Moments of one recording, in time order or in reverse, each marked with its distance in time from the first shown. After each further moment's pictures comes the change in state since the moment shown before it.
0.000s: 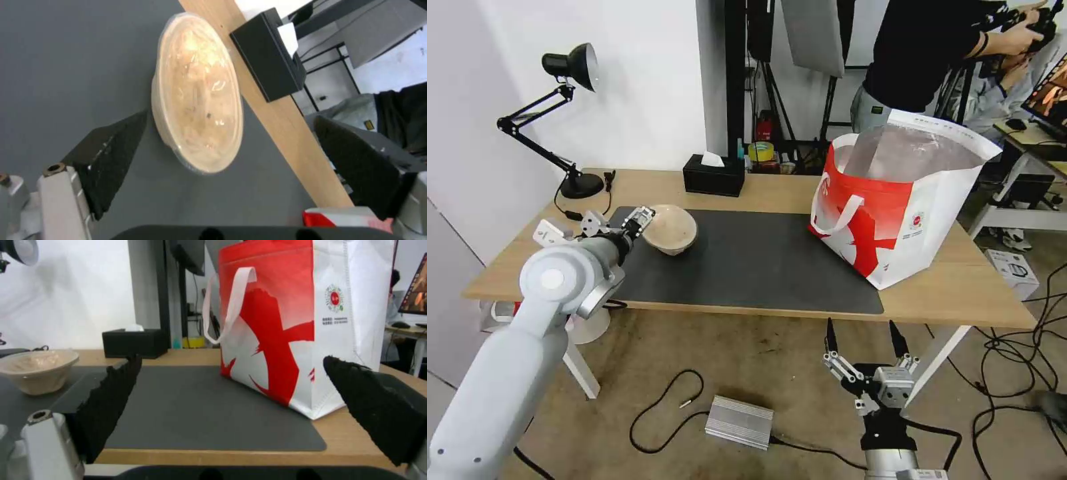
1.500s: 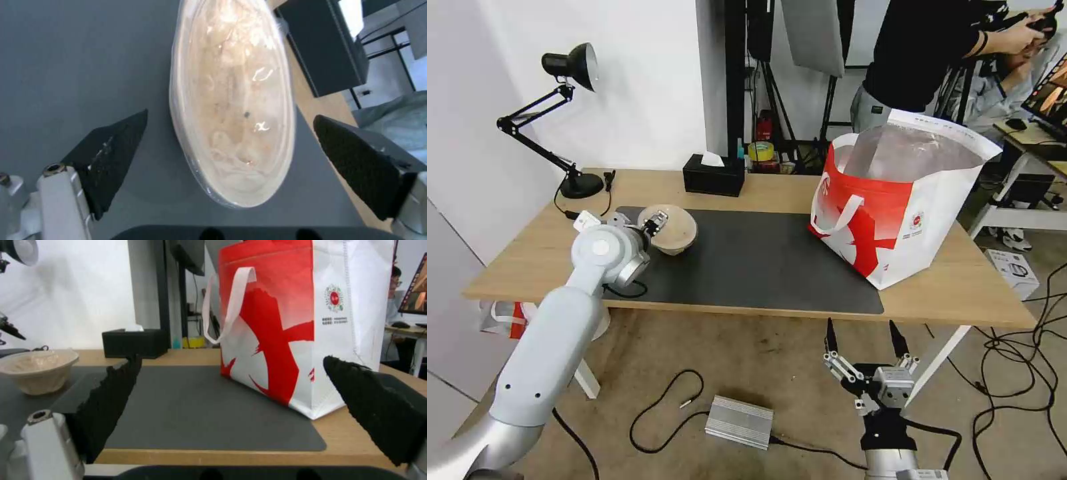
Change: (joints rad) left arm -0.138 -0.094 0.126 0.260 0.052 0.011 -0.018; right arm 0.000 0.000 0.000 0.000 0.000 0.000 0.000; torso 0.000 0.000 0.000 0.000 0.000
